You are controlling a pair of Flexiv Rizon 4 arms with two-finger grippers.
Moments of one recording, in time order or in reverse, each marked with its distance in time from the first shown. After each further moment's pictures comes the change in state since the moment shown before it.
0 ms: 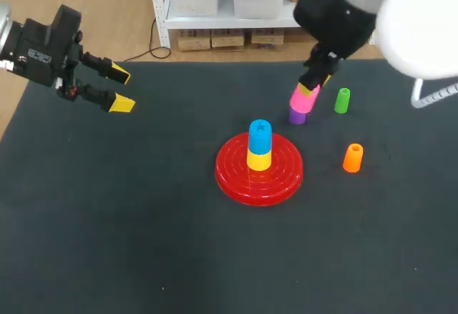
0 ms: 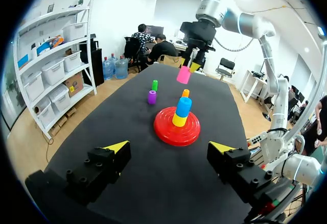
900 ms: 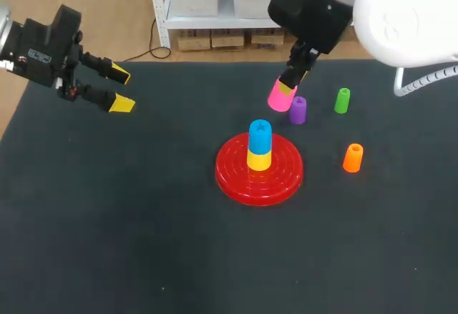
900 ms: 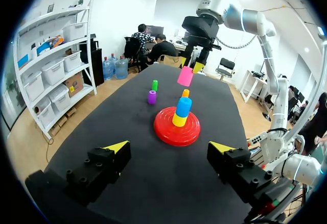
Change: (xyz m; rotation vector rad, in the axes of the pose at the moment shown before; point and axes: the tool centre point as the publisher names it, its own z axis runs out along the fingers) left arm 0.000 0.000 0.000 0.000 0.000 0.000; right arm -0.023 0.027 -0.003 -0.046 -0.025 -0.145
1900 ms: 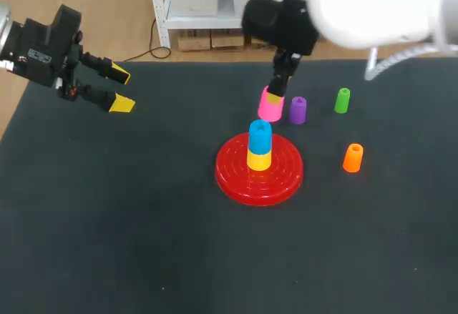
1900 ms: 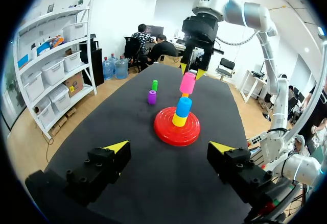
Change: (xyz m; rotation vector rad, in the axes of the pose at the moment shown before) left arm 0.000 0.000 0.000 0.000 0.000 0.000; right arm -0.011 0.022 0.017 -0.025 0.167 -0.242
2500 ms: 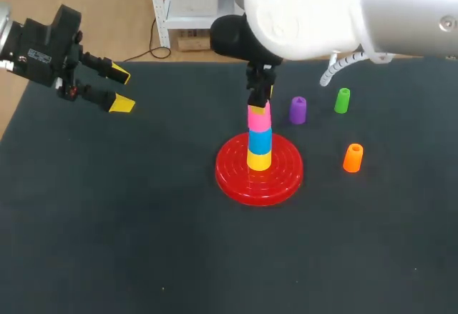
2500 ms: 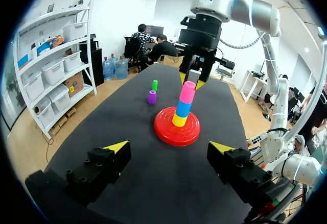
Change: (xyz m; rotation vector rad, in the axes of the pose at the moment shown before) left arm 0.000 0.000 0.000 0.000 0.000 0.000; right arm -0.014 0.010 0.018 0.028 0.126 -0.010
